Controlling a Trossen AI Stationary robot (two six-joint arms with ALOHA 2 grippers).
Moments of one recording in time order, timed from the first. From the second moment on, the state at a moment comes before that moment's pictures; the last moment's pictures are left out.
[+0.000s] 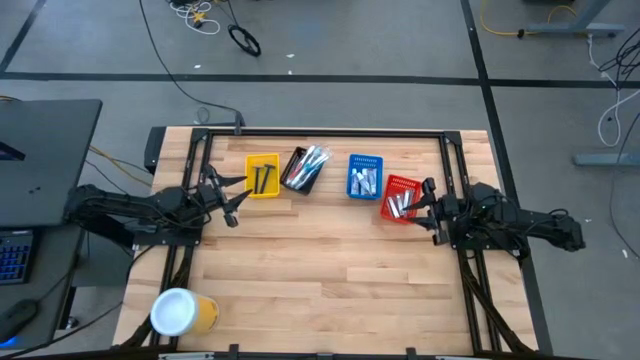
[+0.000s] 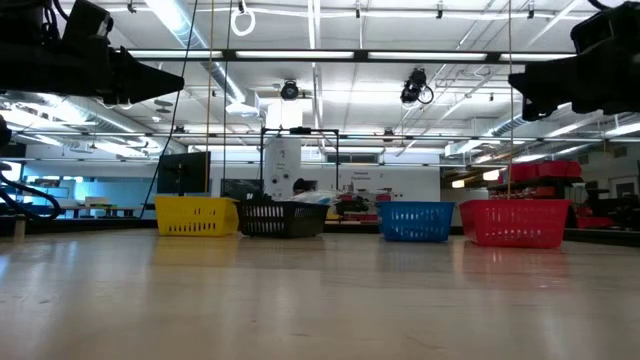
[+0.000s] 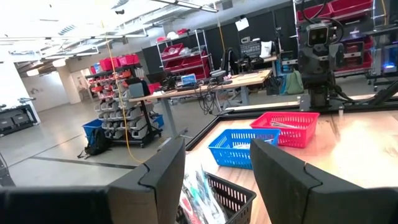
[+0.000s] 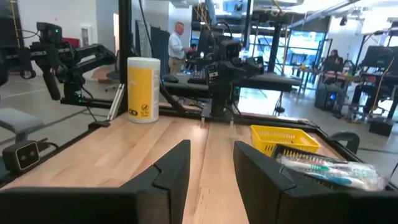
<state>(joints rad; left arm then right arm) -0.10 0.21 0.01 0.35 -0.56 0.27 -0.18 0.00 0.01 0.05 -0.32 -0.07</state>
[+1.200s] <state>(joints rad) -0.10 0.21 0.01 0.35 -0.56 0.27 -0.18 0.07 0.01 0.07 -0.32 -0.03</state>
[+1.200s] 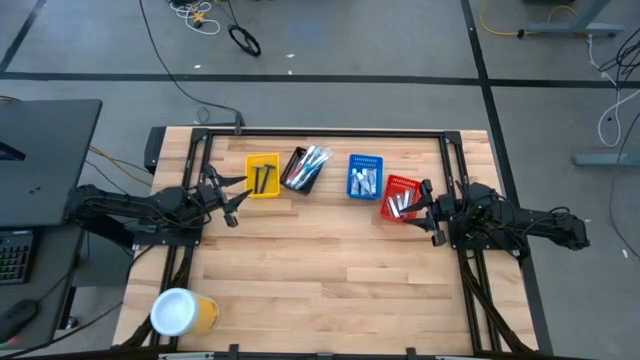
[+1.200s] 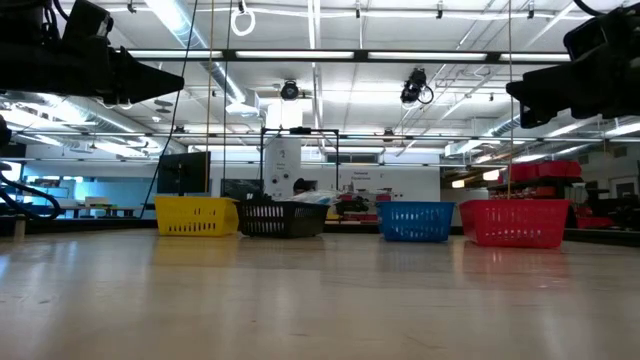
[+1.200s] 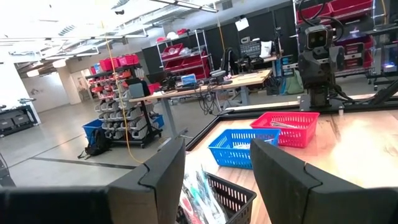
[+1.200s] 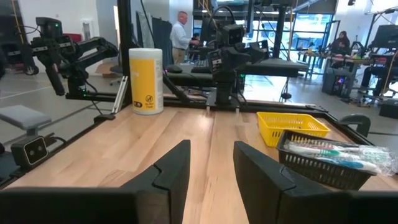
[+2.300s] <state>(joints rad) -0.10 0.12 0.01 0.35 -0.56 0.27 -0.18 0.07 0.01 0.06 -0.32 0.03</state>
